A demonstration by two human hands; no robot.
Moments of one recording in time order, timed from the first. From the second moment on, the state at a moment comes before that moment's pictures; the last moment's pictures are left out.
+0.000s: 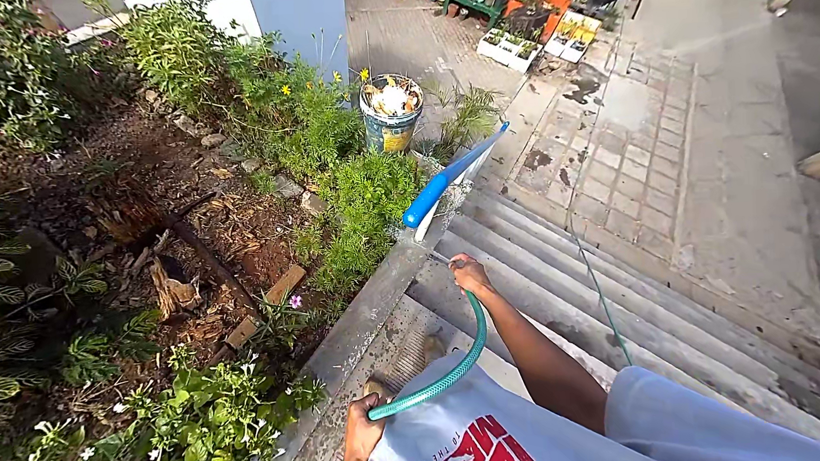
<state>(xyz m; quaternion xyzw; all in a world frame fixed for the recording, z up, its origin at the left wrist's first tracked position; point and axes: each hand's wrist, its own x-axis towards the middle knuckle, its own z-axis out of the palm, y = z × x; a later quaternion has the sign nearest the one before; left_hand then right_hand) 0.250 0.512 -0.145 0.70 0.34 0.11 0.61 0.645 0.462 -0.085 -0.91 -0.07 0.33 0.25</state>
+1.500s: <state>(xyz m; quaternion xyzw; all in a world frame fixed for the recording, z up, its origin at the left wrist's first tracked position) 0.231 0.534 -0.146 0.67 0.40 0.16 0.61 0.625 0.481 -0.108 -0.92 0.00 0.28 0.27</state>
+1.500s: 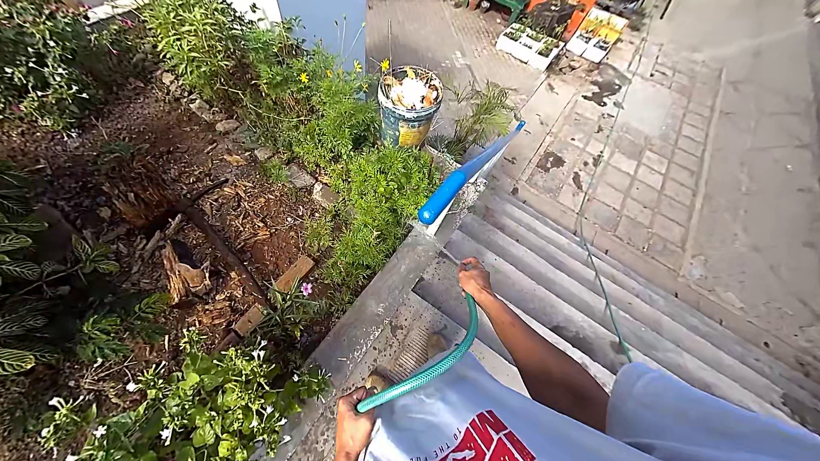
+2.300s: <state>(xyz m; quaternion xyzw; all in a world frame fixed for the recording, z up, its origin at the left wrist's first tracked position) 0.215 0.541 -0.152 0.68 0.38 0.17 0.60 0.593 0.489 -0.105 -0.90 -0.09 0.30 0.30</state>
